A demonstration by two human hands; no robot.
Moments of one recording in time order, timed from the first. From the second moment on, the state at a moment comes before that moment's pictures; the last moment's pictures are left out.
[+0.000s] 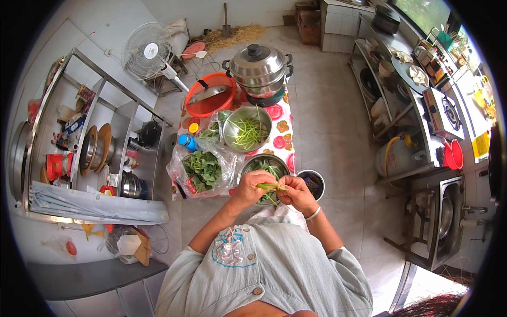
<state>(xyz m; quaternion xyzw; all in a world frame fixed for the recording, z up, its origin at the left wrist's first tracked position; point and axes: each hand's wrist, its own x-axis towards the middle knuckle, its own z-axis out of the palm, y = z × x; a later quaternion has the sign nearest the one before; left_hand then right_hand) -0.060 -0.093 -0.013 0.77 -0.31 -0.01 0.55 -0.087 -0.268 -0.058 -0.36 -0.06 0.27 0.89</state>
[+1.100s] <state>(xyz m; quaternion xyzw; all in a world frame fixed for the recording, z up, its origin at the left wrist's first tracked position) -0.026 -0.047 -0.054 0.57 0.07 -0.09 0.81 -0.078 -0.288 -0.116 -0.61 0.10 0.11 0.78</state>
